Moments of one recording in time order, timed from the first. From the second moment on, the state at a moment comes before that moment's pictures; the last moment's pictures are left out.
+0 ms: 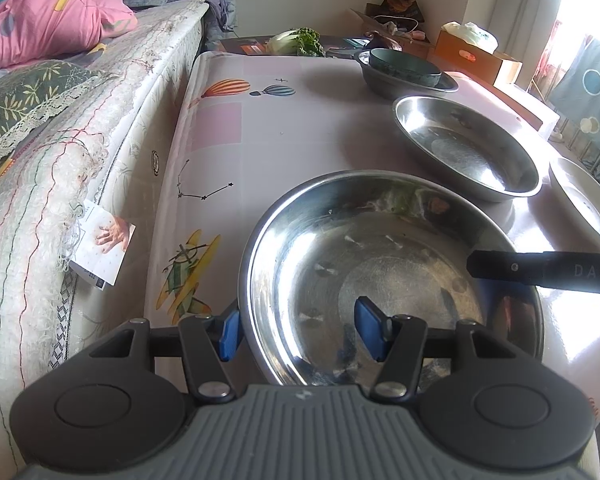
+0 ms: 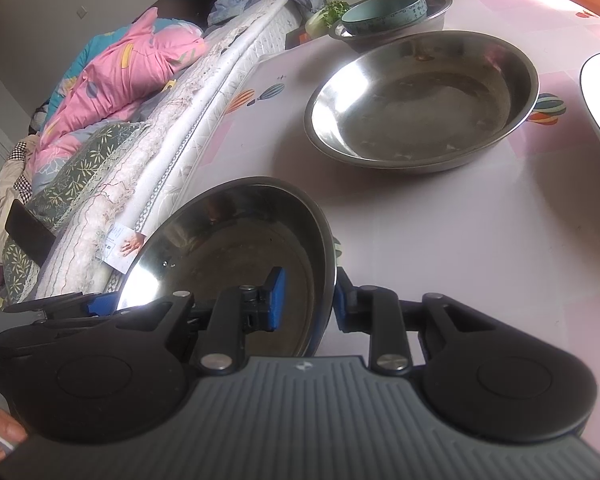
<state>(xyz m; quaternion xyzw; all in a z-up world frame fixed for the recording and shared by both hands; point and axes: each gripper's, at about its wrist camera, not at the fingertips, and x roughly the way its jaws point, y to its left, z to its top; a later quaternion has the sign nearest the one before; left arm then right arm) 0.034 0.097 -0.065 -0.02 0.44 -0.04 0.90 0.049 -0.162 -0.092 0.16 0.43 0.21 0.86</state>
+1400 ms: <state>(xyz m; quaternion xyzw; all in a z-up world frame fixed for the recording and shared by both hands) 0.037 0.100 -0.068 0.01 0.44 0.00 0.90 0.045 -0.161 -0.091 0.12 0.41 0.19 0.89</state>
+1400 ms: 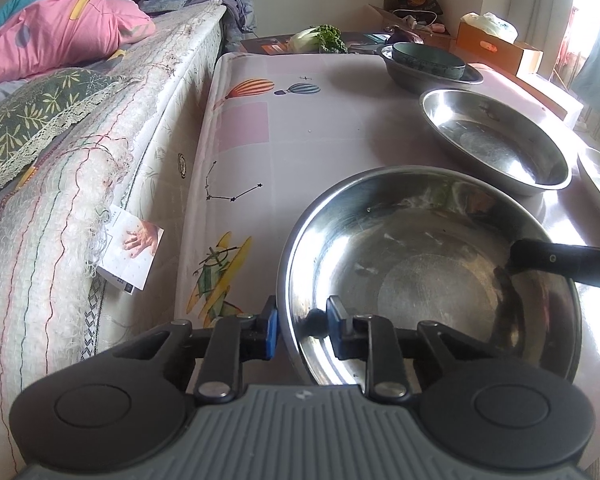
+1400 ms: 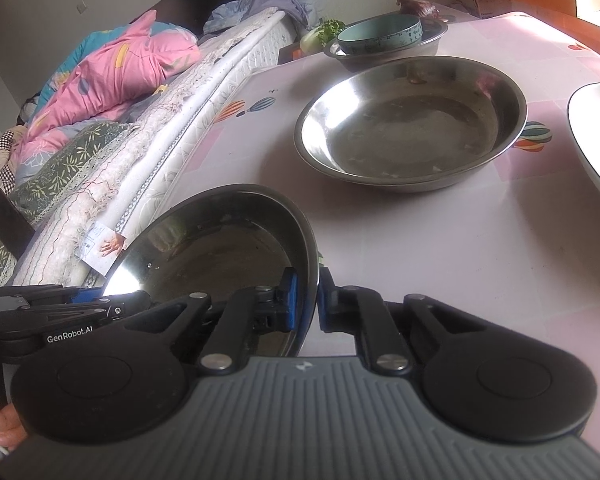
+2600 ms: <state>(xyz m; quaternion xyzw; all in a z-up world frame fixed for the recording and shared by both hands) 0.045 0.089 -0.067 0.03 0.45 0.02 0.89 0.046 -0.160 -0.094 0.13 0.40 0.18 0.89</state>
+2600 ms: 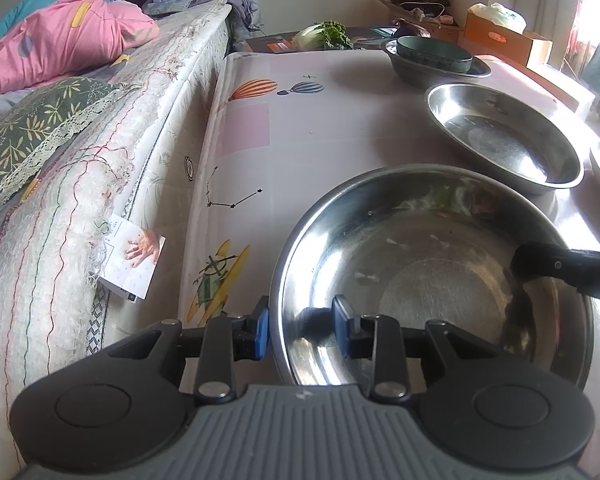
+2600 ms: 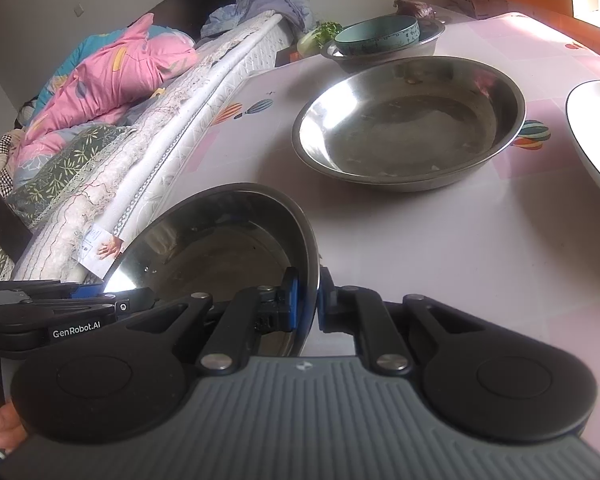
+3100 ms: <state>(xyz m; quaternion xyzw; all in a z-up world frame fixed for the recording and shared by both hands) 0.040 0.086 -0.058 0.03 0.44 0.02 0.90 0.042 -0.163 -0.086 0.13 0.40 0.19 0.89</state>
